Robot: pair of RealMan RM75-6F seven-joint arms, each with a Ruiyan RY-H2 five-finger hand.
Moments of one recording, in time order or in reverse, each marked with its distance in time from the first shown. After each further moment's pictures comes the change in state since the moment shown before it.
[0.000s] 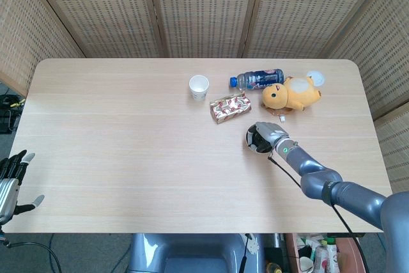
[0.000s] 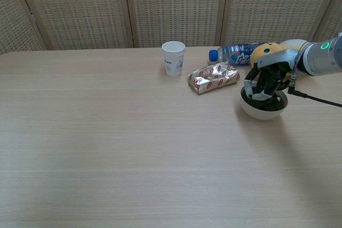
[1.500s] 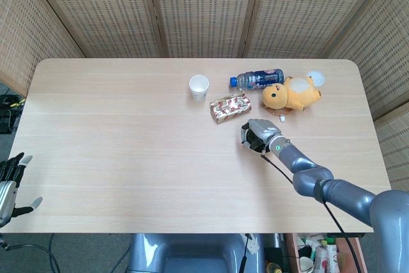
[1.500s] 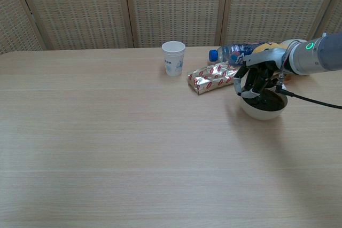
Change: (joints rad) left arm 0.014 -0.006 0.005 0.012 -0.006 0.005 -0.012; right arm 0.023 -0.054 0.028 0.042 -0.014 0.002 -0.011
